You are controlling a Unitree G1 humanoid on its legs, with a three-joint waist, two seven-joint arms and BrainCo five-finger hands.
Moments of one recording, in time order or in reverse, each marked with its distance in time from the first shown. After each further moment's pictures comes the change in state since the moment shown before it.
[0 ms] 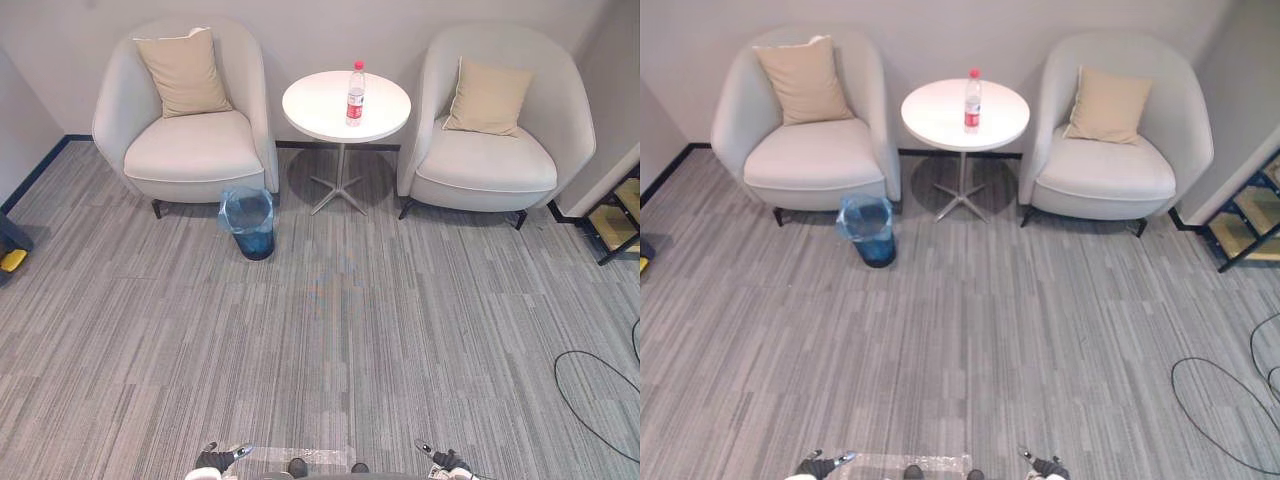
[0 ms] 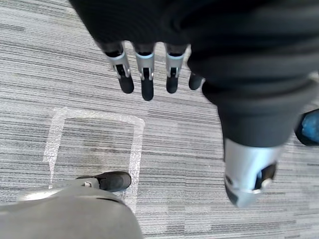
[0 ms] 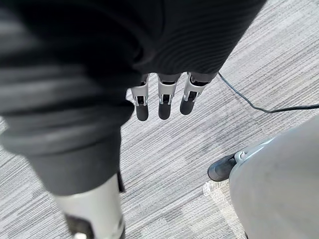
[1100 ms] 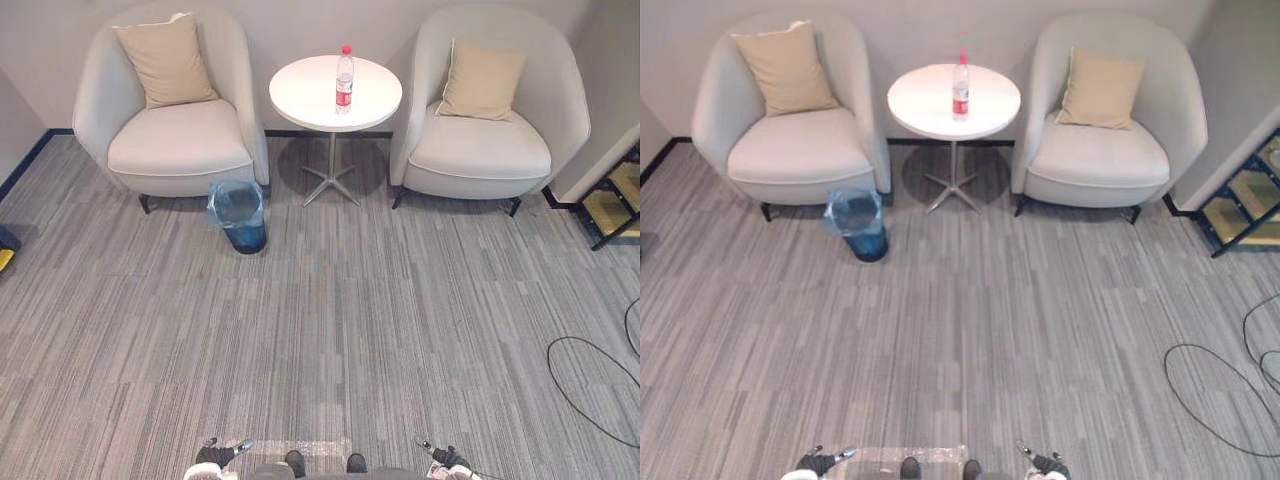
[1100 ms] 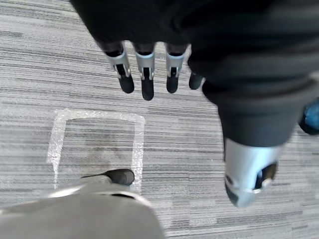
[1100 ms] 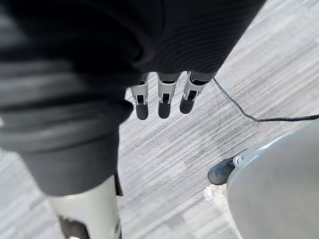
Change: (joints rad) left arm -0.016 0.001 0.038 -0.042 0.007 0.009 -0.003; right arm 0.004 0.014 -0.004 -0.045 0.027 -0.003 -0.001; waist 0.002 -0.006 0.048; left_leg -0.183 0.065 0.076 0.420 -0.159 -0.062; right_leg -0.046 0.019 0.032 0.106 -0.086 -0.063
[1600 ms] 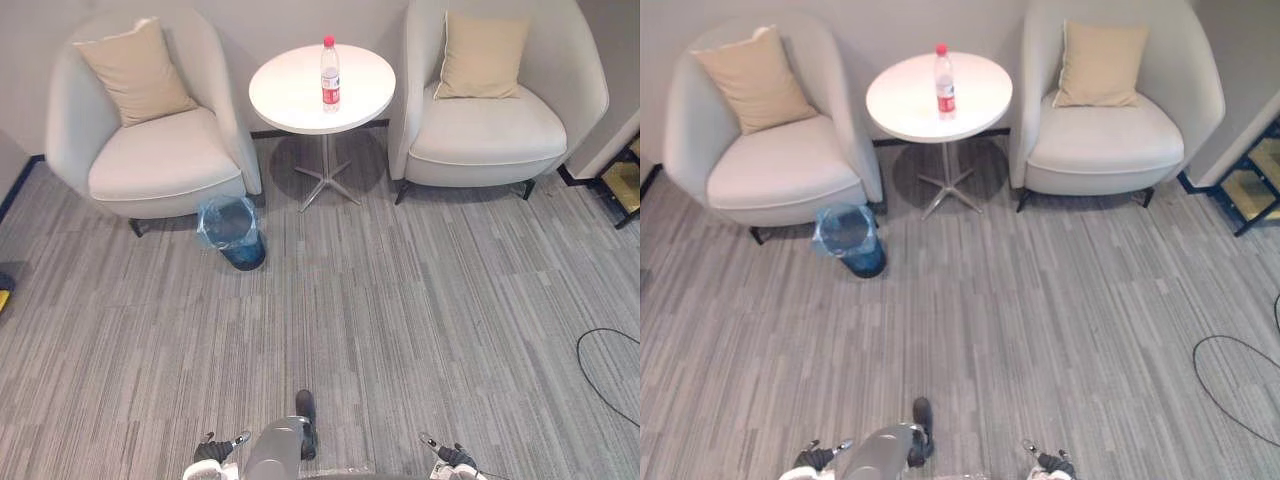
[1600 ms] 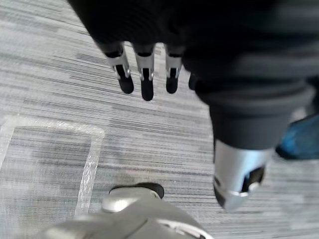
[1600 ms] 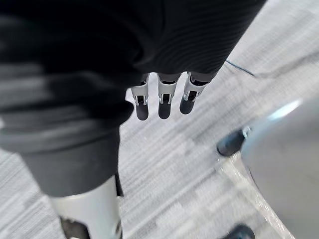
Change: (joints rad) left arm 0.024 -0.029 0.080 -0.040 -0.030 0.000 0.007; right arm 0.007 0.004 0.012 -0.024 0.010 0.009 -0.009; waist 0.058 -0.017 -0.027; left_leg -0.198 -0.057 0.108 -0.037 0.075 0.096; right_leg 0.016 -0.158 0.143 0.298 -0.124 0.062
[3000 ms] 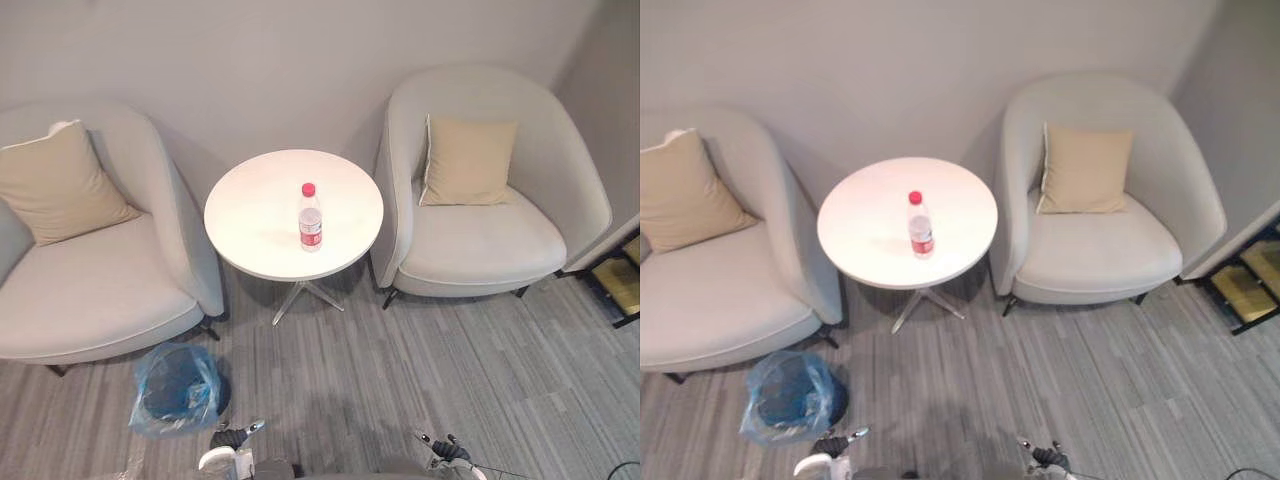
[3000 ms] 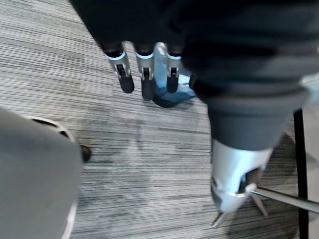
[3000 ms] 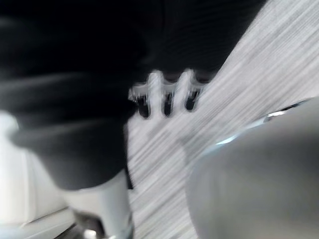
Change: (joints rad) left arm -0.068 -0.055 -0.009 0.041 -0.046 0.018 0.012; right arm 0.034 -0.004 0.026 -0.058 -0.037 -0.007 0.026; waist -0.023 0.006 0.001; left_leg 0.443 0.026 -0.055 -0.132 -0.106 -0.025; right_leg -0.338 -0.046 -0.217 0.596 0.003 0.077
